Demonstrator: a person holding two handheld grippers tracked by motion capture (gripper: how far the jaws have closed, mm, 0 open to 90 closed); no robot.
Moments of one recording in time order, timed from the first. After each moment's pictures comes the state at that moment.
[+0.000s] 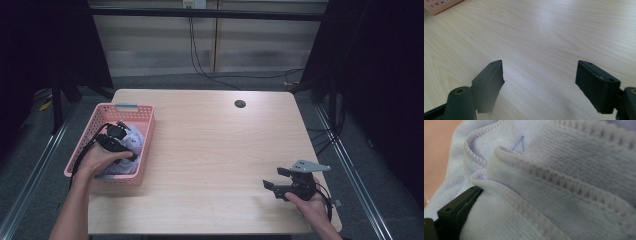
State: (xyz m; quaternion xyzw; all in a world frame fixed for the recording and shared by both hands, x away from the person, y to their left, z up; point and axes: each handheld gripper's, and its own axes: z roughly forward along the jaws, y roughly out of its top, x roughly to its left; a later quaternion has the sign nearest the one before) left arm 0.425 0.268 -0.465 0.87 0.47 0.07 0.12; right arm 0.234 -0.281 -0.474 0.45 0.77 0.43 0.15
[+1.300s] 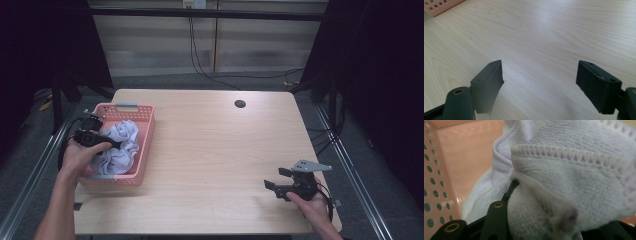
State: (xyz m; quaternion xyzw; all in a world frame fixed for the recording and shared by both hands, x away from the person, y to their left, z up) left arm 0.408 0.322 -0.418 0.81 0.52 0.06 0.28; right arm 0.234 -0.285 -0.474 0.46 0.76 0.43 0.15
